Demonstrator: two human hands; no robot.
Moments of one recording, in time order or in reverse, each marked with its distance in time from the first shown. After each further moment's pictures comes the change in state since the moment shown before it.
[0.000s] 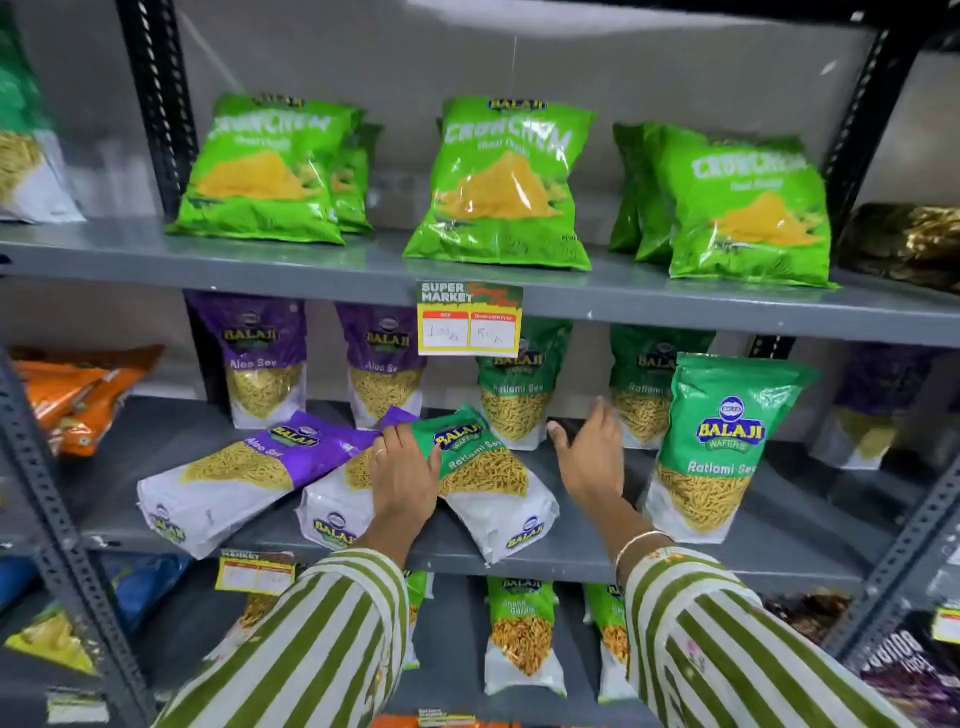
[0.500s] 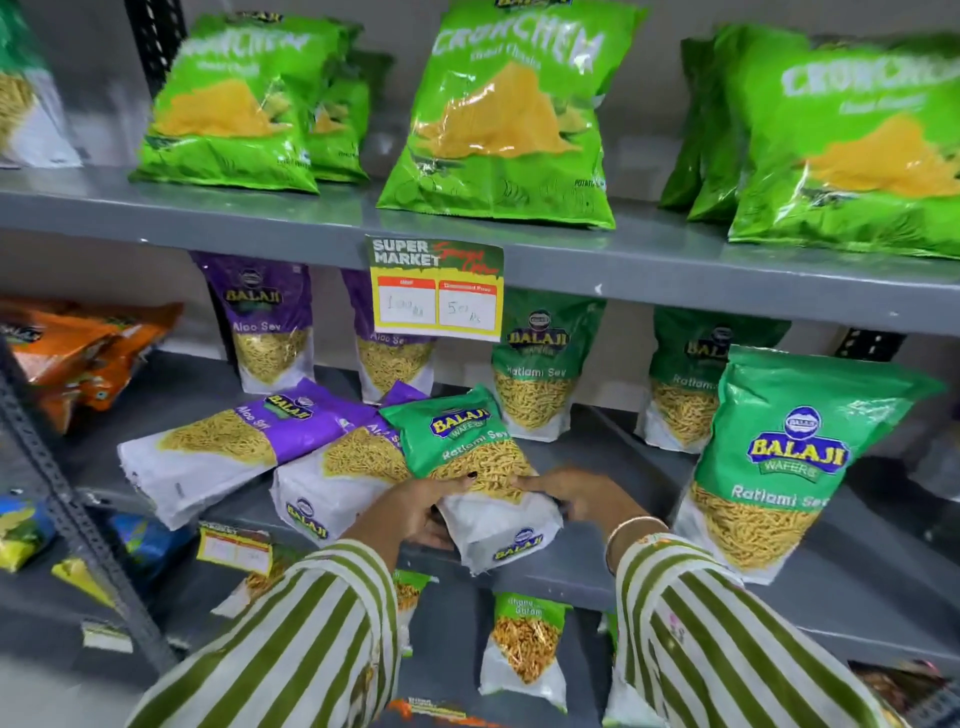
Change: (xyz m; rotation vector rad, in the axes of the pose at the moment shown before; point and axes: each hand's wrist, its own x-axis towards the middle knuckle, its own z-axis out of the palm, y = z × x) left_hand 0.015 0.014 0.067 -0.966 -0.846 -0.836; right_hand 0.089 0.068 0.120 0.346 -0.985 0.315
